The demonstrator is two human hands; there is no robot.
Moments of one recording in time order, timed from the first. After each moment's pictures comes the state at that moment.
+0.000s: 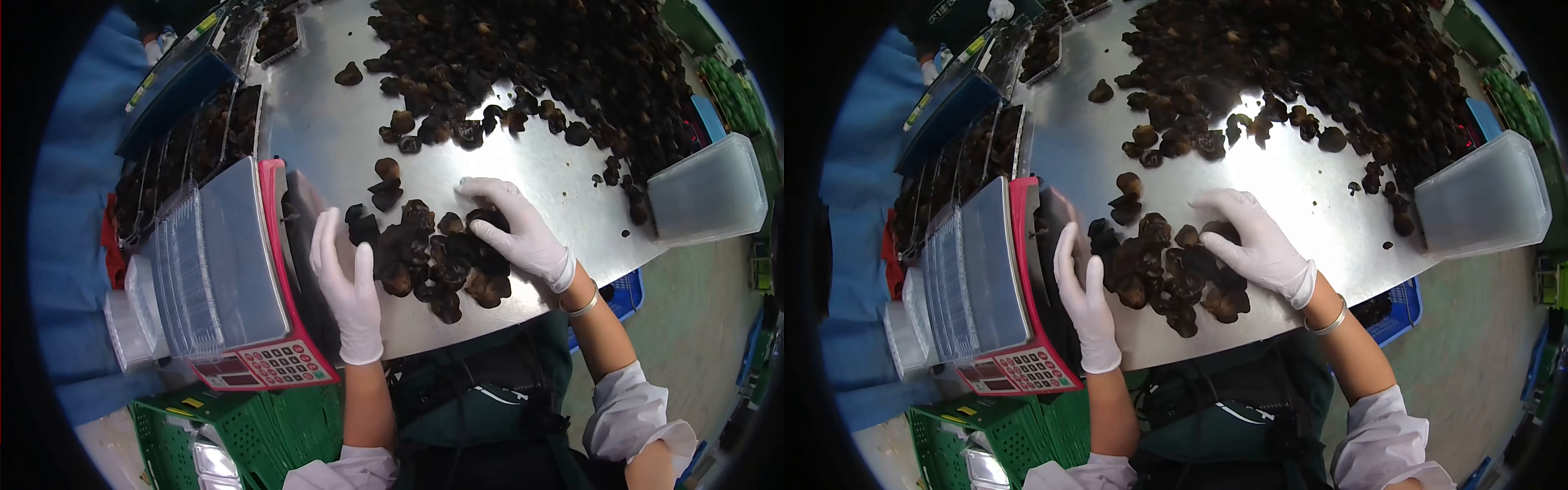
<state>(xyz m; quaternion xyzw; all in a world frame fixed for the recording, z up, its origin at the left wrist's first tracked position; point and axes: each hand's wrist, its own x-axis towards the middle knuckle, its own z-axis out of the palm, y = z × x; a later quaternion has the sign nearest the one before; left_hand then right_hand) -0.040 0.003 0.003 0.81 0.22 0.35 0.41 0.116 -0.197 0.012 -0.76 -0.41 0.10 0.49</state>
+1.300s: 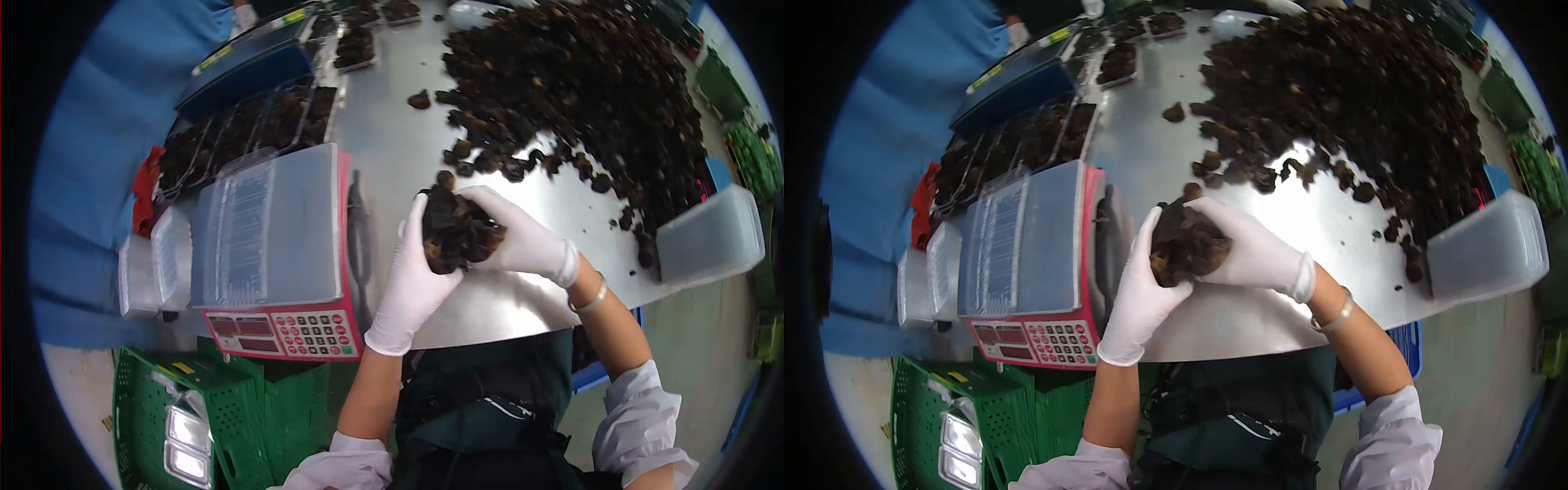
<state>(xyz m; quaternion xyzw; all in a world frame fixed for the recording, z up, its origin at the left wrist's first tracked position) -0.043 -0.012 0.063 0.79 0.17 0.17 0.57 0.108 -0.141 0.073 -0.65 -0.52 0.24 0.49</state>
